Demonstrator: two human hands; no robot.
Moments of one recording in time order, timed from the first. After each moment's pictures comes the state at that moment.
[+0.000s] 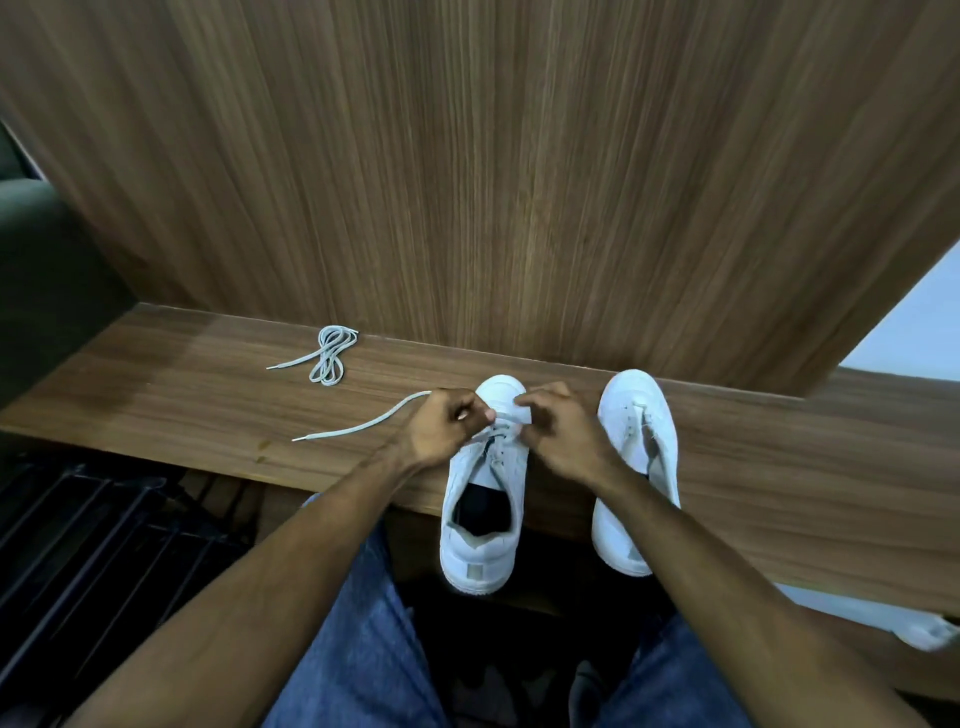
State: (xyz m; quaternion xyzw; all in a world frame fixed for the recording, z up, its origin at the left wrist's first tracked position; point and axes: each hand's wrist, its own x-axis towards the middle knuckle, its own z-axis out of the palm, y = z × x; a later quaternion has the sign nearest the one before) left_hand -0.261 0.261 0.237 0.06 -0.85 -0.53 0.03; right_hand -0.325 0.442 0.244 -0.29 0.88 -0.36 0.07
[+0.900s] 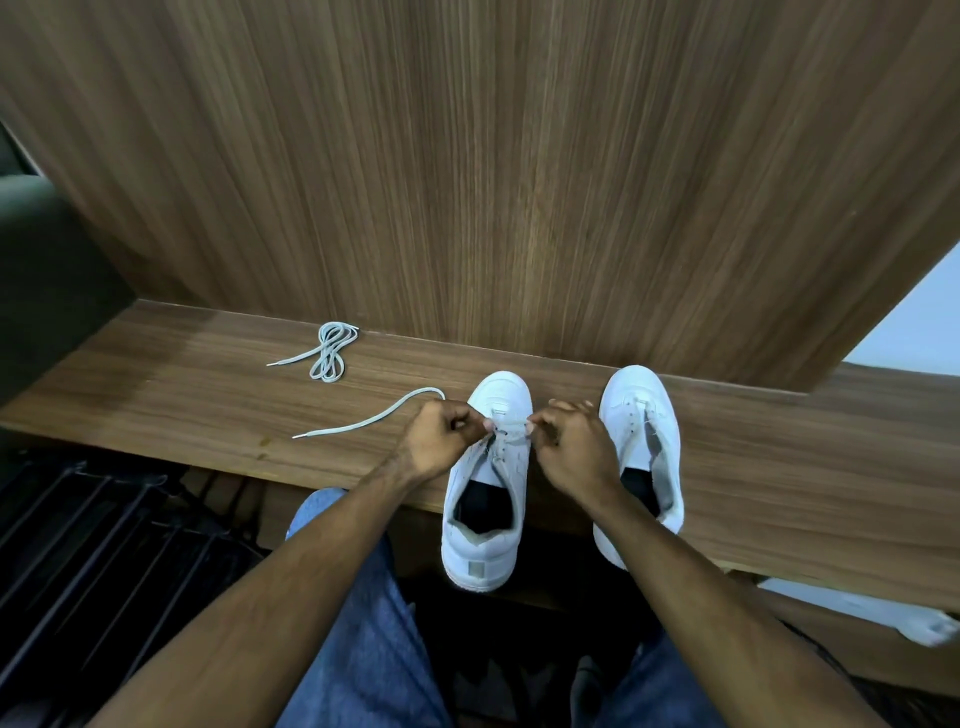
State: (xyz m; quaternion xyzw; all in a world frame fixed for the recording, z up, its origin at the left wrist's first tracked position) left_hand -0.253 0.264 0.220 0.09 -0.82 -0.56 0.05; right_hand -0.315 0.448 0.223 -0.27 0.91 -0.31 -0.04
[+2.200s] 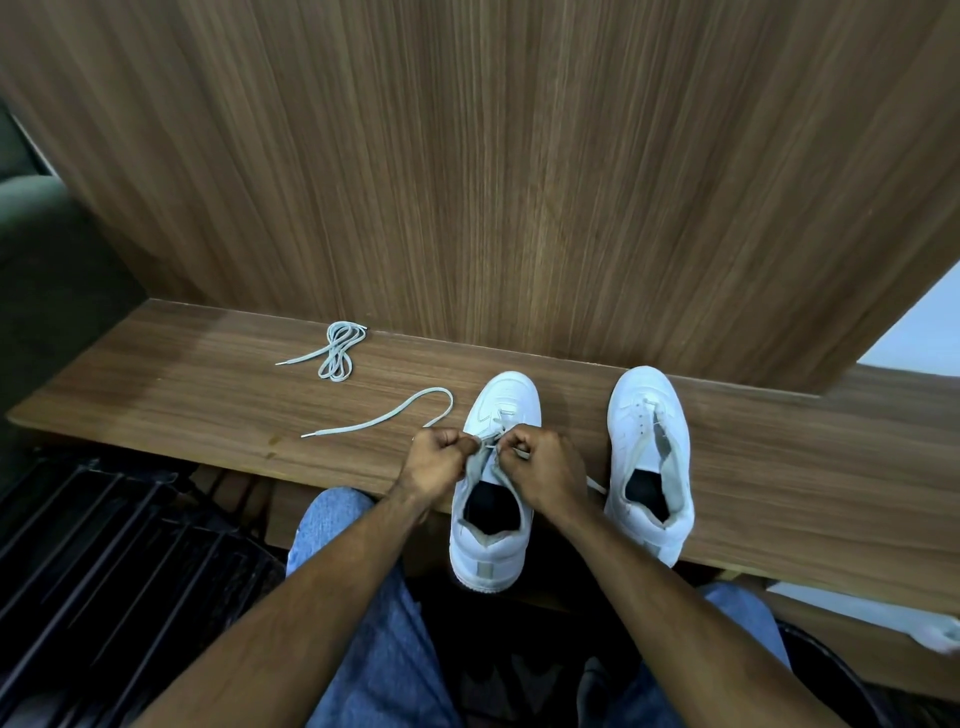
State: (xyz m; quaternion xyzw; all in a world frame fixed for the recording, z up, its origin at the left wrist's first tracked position) left_hand -0.238 0.276 0.201 0.29 -0.68 -0.67 0.04; right_hand -0.288 0.415 0.213 -0.20 0.91 -0.35 0.06
